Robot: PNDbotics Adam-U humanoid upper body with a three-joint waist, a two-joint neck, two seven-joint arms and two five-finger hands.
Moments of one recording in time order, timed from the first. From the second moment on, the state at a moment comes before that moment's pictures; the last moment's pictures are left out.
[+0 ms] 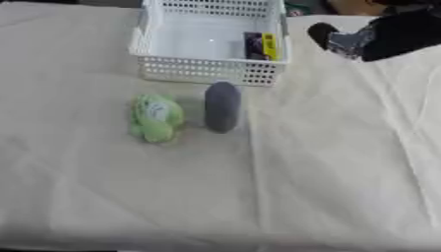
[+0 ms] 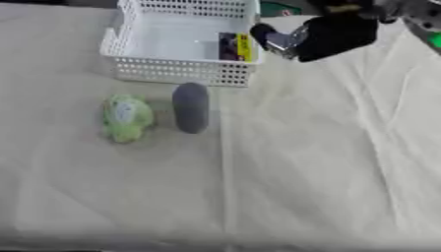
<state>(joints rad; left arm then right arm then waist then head) -0.28 0.19 0.14 -1.98 -0.41 -0.29 0.75 -0.78 -1.04 0.39 -1.98 0.64 0.02 0.52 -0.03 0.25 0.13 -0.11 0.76</state>
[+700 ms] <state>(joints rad) -0.28 0.19 0.14 -1.98 -0.41 -0.29 0.74 -0.76 -0.80 0.37 -1.98 0.80 0.26 0.46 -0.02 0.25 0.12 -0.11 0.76</state>
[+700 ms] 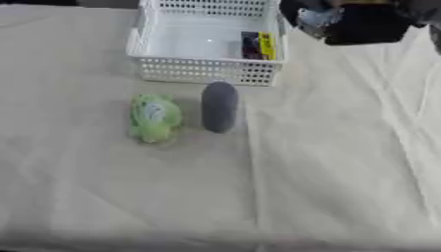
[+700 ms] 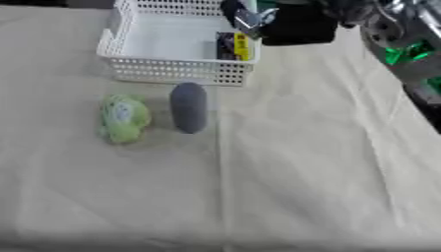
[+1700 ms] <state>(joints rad) -0.28 0.19 0.14 -1.98 -0.40 -0.29 0.74 -0.71 -0.62 0.42 -1.95 0.89 0.29 0.54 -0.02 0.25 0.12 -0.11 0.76</state>
